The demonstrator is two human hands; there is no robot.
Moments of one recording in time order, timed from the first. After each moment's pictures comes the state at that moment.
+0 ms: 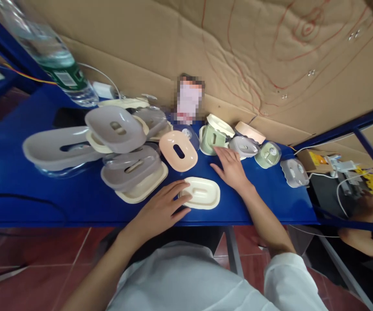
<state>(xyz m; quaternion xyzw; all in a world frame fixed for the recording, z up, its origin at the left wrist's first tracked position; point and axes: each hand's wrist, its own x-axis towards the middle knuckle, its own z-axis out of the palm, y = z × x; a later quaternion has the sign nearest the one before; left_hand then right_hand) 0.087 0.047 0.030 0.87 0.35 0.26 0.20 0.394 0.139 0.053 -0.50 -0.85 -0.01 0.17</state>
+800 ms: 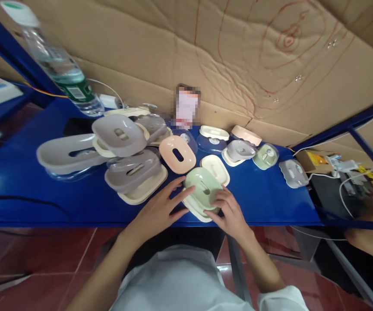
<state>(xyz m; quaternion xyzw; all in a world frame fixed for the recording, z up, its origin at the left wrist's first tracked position) 0.084 0.044 0.025 0.86 0.38 0.27 0.21 0.372 0.003 0.040 -0.43 -0.84 0.07 0.32</state>
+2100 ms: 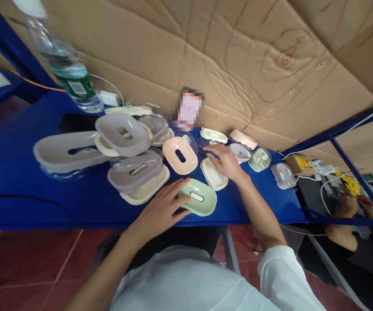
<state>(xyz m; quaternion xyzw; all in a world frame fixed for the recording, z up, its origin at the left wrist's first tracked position) 0.082 0.046 0.022 0.87 0.35 0.29 0.19 0.359 0.169 0.105 -0.46 -0.86 0.07 0.19</state>
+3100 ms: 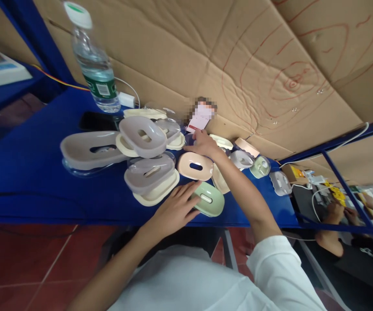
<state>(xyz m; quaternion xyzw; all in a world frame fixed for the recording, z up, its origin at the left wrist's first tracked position) 0.084 0.048 0.025 0.88 0.33 0.30 0.18 0.232 0.251 0.120 -0.65 -0.75 0.12 -0.01</state>
